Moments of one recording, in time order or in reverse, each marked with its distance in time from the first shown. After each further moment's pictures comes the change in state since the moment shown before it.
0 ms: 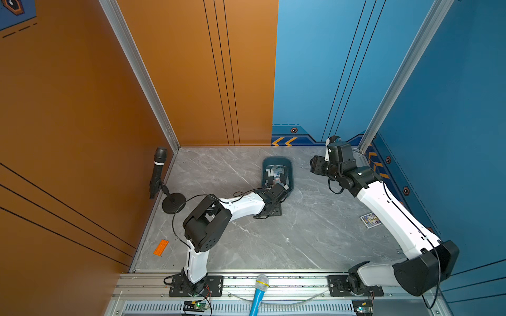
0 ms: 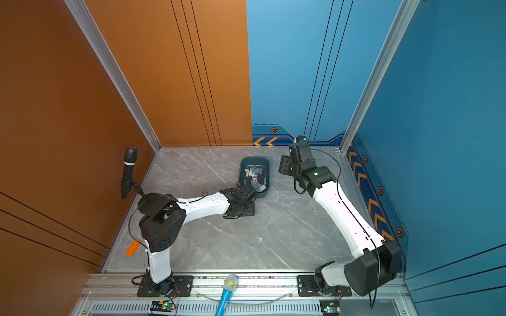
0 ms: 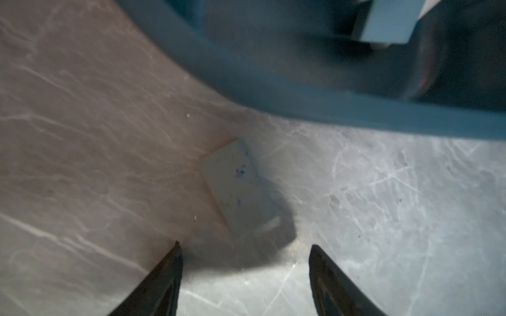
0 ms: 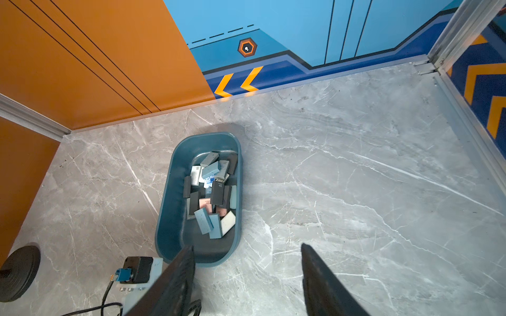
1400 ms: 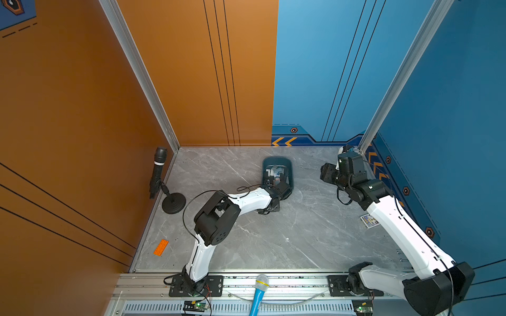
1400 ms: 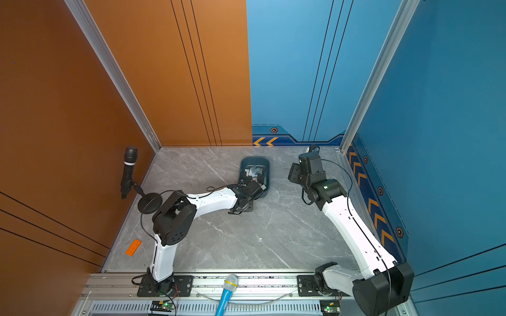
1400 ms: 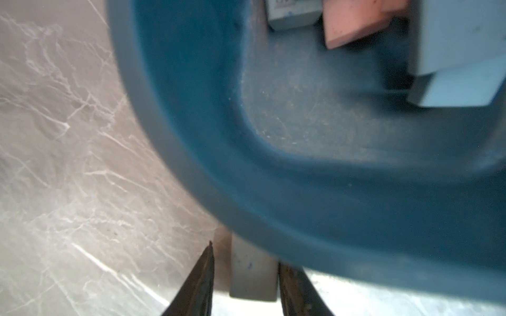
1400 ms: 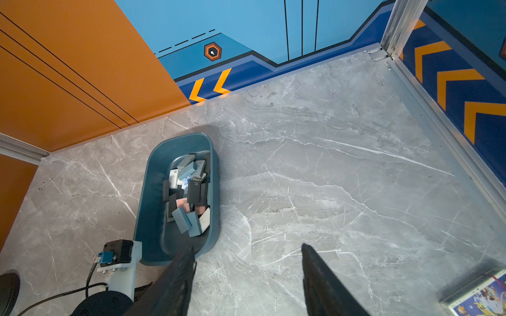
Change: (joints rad) left arm 0.018 0.118 0.157 -0.154 -0.157 0.052; right arm -0.047 -0.143 -0.166 0.025 0.043 0.053
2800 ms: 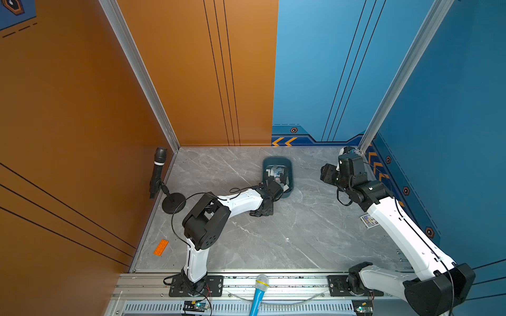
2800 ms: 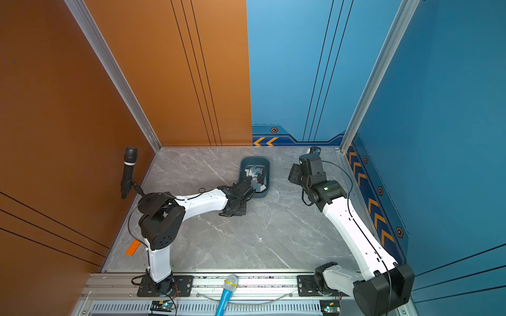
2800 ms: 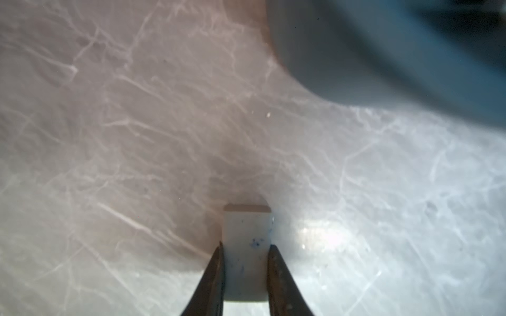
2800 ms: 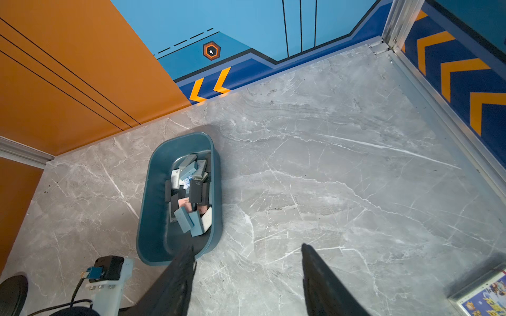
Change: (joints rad) left arm 0.026 -0.134 -0.143 -0.013 0.119 0.051; right arm -0.004 -0.012 -0.022 0.011 -0.008 0.027
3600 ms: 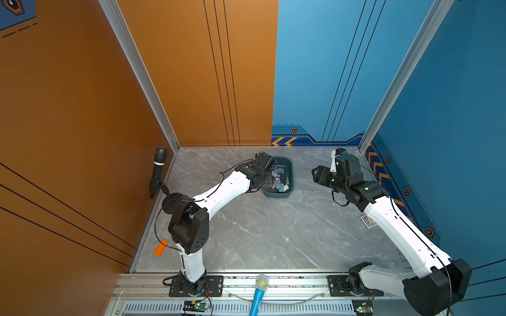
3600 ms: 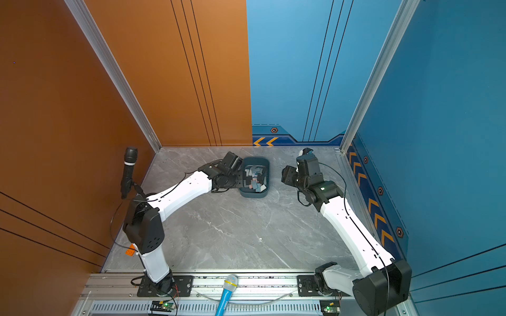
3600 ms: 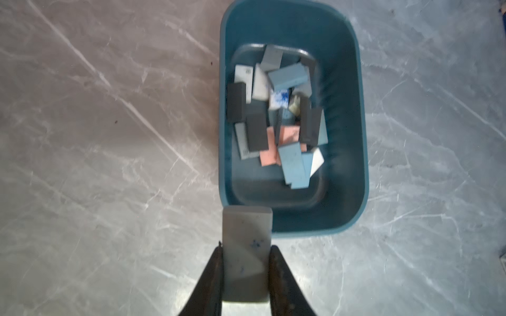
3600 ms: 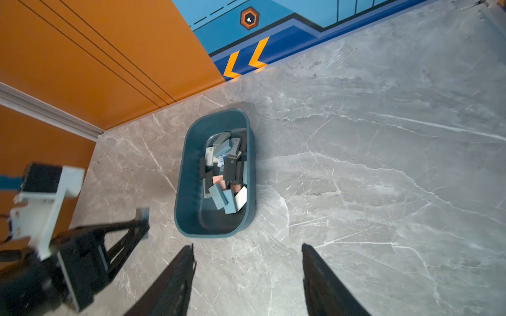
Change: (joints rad) left arm 0.146 -0.062 0.320 -0.027 0.070 0.161; right arm 0.022 0.016 -0.035 0.045 -0.182 0.041
